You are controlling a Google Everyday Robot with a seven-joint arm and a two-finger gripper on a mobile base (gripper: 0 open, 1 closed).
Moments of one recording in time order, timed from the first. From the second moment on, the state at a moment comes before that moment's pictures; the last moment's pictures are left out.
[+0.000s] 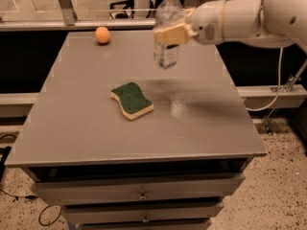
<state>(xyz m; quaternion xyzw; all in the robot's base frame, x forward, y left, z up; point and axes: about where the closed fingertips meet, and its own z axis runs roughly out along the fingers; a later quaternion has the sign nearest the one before) 0.639 -0.045 0.994 -0.44 0.66 0.30 0.53</state>
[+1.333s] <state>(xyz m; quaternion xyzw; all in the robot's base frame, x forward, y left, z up) 0.623 0.026 0.960 -0.47 0.64 0.32 0.52</state>
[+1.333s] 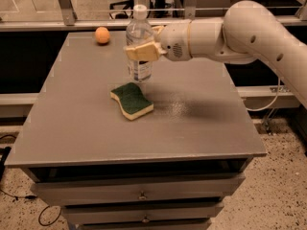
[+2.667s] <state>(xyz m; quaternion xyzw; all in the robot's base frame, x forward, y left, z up) 0.630 0.008 0.944 -0.45 0.65 0.31 0.52</state>
